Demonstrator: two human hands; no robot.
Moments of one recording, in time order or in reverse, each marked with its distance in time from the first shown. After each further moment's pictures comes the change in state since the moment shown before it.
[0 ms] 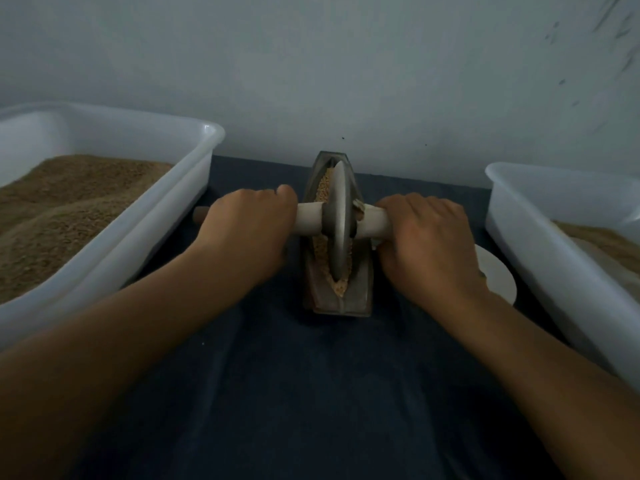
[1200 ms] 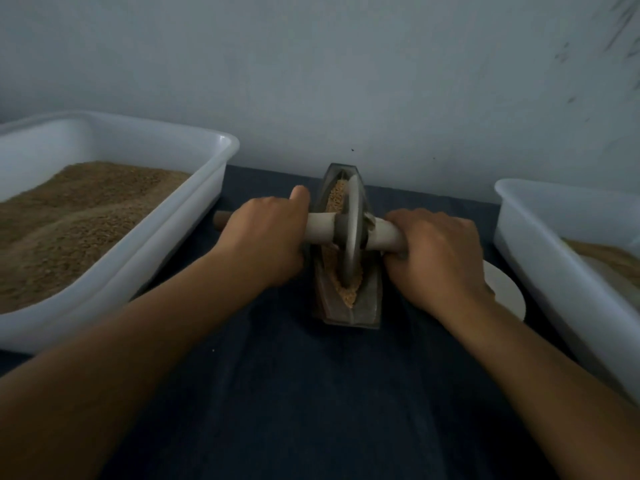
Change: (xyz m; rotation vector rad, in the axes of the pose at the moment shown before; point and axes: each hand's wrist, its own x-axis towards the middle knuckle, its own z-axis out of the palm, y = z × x) left_hand 0.010 -0.003 0.009 -0.213 0.048 0.007; right_hand 0.007 0.003 -0.001 0.019 -0.087 0.061
